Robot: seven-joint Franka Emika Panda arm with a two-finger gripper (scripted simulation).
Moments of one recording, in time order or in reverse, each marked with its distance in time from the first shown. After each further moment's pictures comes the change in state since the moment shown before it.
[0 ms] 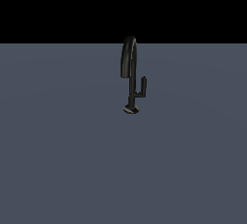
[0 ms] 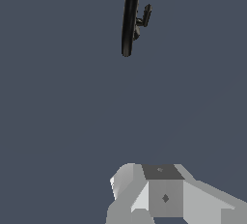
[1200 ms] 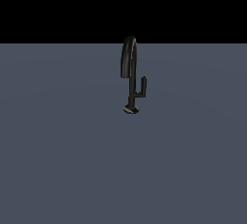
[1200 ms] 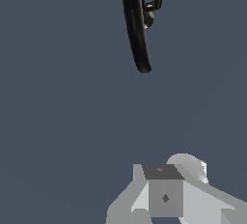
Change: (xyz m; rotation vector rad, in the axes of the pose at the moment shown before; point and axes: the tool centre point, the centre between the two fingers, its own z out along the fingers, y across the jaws) arm 0.120 -0.004 0.024 0.277 -0.250 0.295
